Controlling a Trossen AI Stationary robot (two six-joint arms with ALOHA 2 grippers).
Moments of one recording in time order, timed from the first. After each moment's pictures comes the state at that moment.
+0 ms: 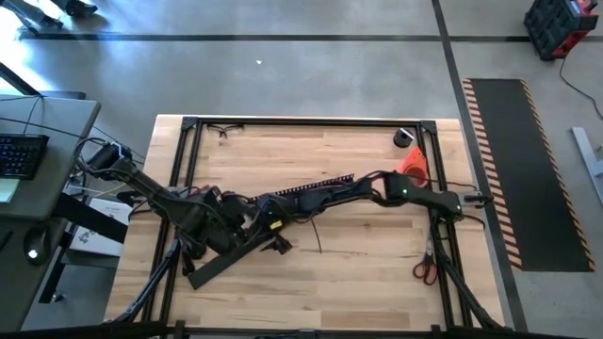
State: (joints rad) left arm -0.56 1.38 1.04 -1.10 -0.72 -1.15; right arm 0.05 2.49 1.86 -0.07 -0.44 -0.49
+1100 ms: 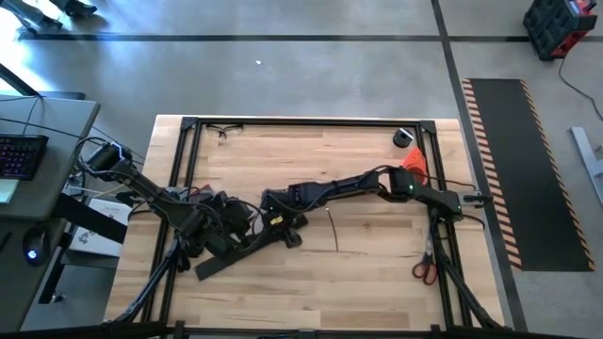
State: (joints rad) left arm -0.57 1.38 0.98 -0.87 -0.79 -1.06; right arm 0.04 2.48 1.87 -0.53 -0.33 -0.36
